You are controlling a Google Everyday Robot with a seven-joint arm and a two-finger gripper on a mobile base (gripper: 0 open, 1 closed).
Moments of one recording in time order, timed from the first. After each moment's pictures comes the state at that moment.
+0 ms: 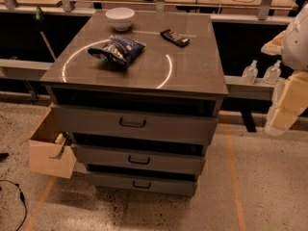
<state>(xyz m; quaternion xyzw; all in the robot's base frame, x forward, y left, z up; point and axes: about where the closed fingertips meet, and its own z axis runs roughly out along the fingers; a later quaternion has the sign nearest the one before) 0.438 -0.217 0.977 -0.60 0.78 -0.04 0.16</state>
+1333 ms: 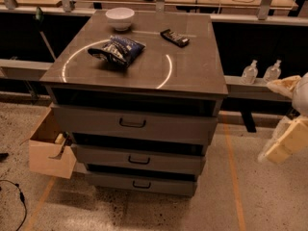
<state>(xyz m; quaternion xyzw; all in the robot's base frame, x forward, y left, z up) 0.419 -0.229 0.912 -0.54 0.80 0.07 0.26</state>
